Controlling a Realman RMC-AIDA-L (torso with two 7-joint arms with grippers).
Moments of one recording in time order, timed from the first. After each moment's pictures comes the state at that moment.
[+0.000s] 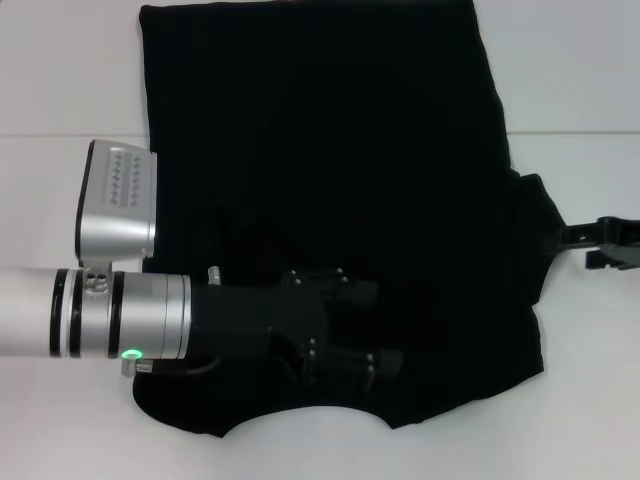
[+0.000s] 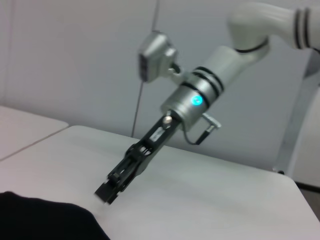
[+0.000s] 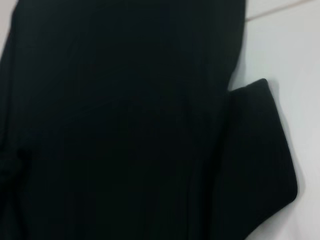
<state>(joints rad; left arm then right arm) -0.64 -2.16 0.80 0.60 1.98 1.57 -1.28 0.75 1.89 -0.66 -0.51 -2.44 -1.18 2.46</state>
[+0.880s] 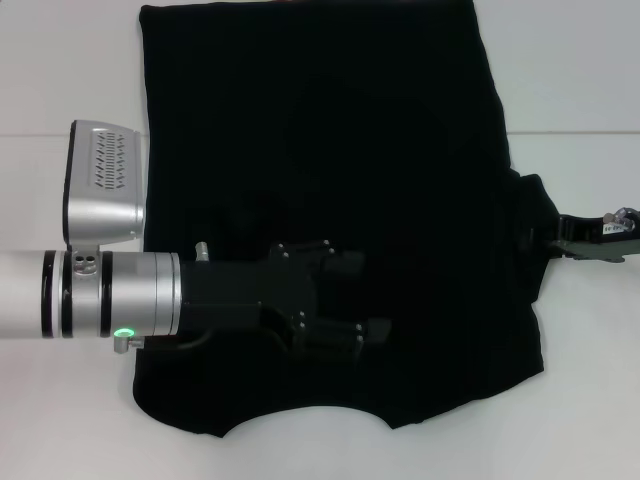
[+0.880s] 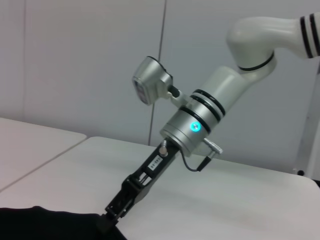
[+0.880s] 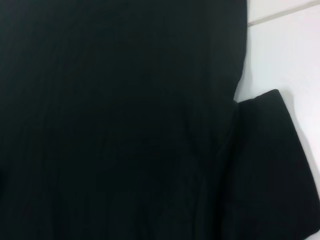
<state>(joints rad) -0.65 -2.15 0.76 0.61 1.99 1.55 -1.25 0.81 1.94 -0.68 -0.40 -2.45 -0.95 2.46</state>
